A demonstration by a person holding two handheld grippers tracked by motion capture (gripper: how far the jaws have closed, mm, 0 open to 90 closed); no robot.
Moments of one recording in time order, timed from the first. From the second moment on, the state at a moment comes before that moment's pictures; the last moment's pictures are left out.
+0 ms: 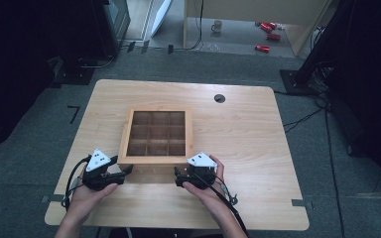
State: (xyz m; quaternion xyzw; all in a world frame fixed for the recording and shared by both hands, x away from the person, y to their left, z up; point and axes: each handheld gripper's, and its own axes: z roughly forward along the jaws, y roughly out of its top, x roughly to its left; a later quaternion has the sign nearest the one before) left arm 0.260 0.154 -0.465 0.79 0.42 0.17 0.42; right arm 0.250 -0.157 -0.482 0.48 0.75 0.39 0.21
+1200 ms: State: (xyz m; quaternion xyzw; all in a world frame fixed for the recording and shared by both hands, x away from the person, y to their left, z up) left arm 0.266 0.174 -0.487 0.79 0.47 0.15 0.37; right arm 0.253 -0.160 -0.438 0.44 0.73 0.44 0.29
